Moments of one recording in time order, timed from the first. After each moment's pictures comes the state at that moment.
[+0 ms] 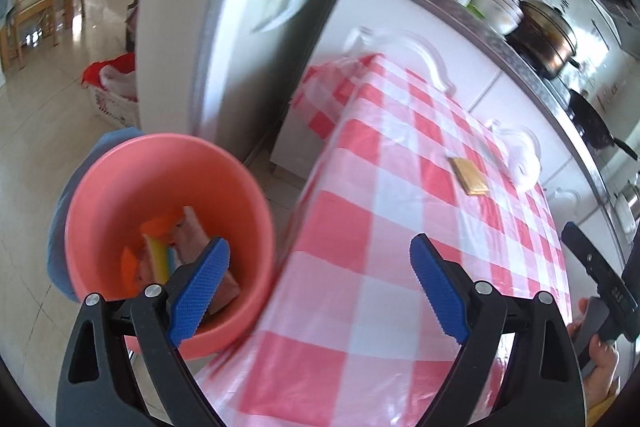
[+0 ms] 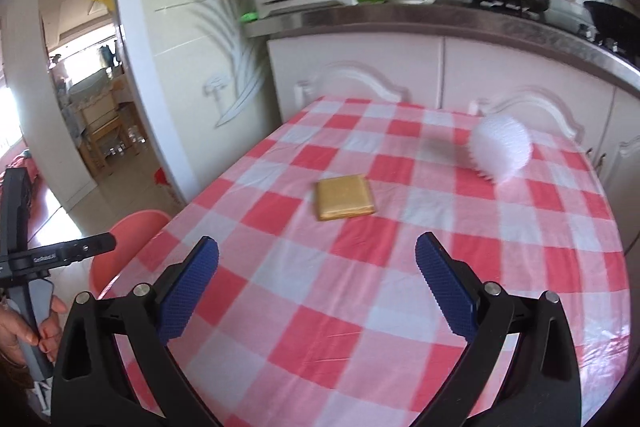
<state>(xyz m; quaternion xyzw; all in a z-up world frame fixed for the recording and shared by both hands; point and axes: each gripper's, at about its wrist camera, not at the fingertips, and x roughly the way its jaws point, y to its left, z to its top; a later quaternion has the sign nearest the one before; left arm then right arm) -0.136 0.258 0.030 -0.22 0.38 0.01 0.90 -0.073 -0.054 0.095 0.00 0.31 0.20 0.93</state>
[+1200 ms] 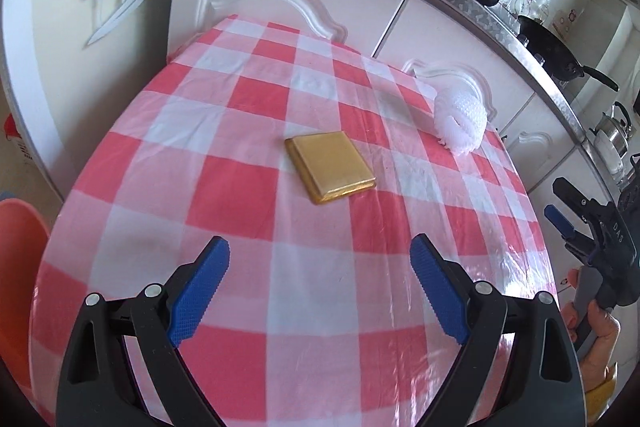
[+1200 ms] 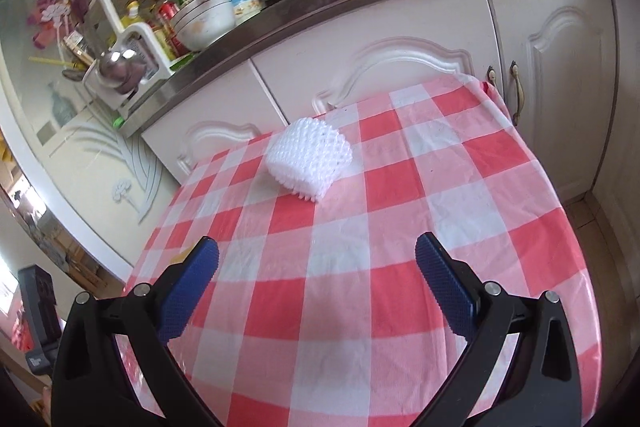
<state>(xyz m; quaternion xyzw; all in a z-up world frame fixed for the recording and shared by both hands) -0.015 0.090 0.032 -0.15 0.42 -0.10 0.89 -0.001 -0.254 0.071 0.21 0.32 0.10 0.92</state>
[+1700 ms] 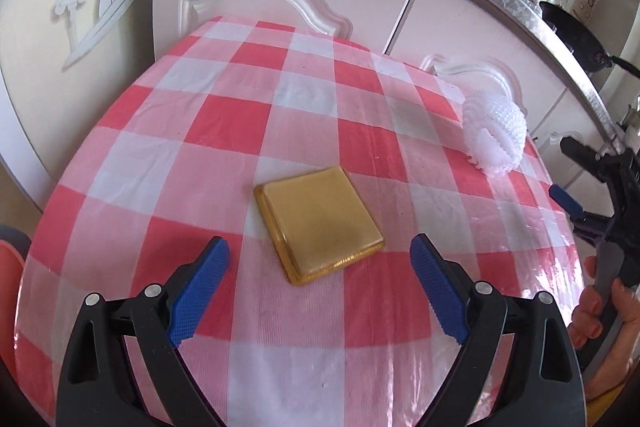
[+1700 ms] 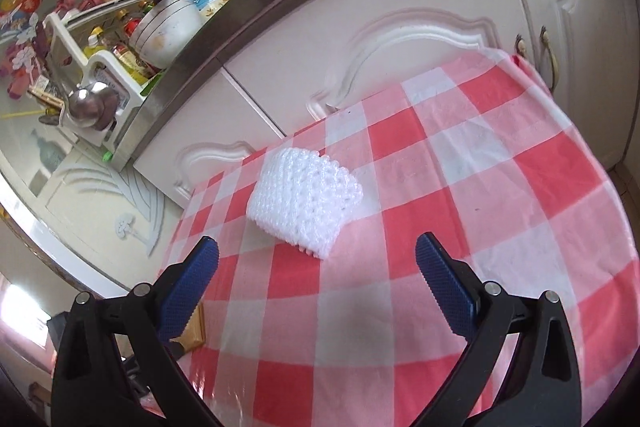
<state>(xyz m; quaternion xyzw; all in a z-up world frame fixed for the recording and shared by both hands) 0.051 0.054 0.018 -0.11 0.43 -0.07 0.89 0.089 -0.263 0.053 0.28 0.34 0.12 0.89</state>
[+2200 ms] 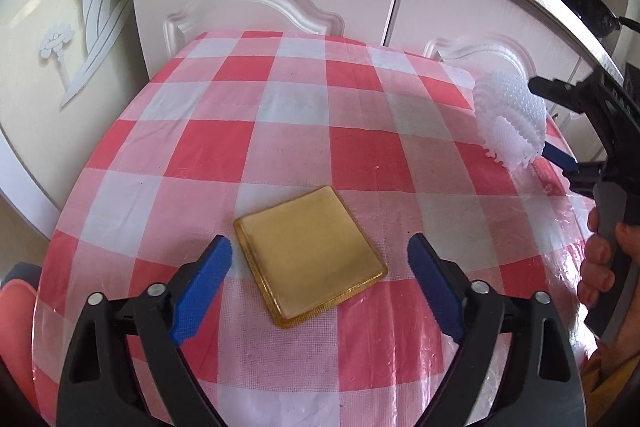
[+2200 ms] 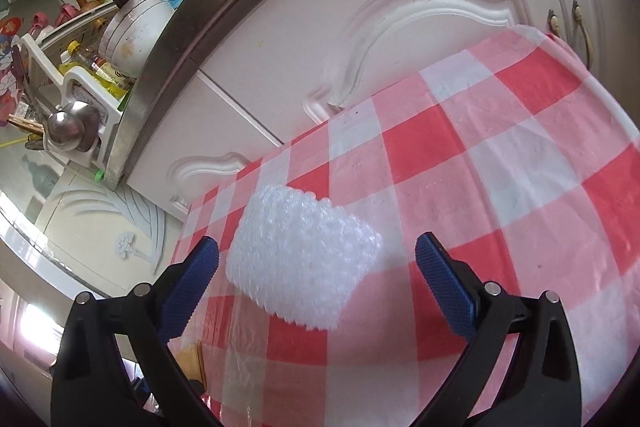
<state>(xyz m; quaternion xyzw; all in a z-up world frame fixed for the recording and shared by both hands) 0.071 0.031 0.016 -0.04 0.43 -0.05 0.90 0.153 -0.256 0.033 0.31 0.36 0.13 0.87</state>
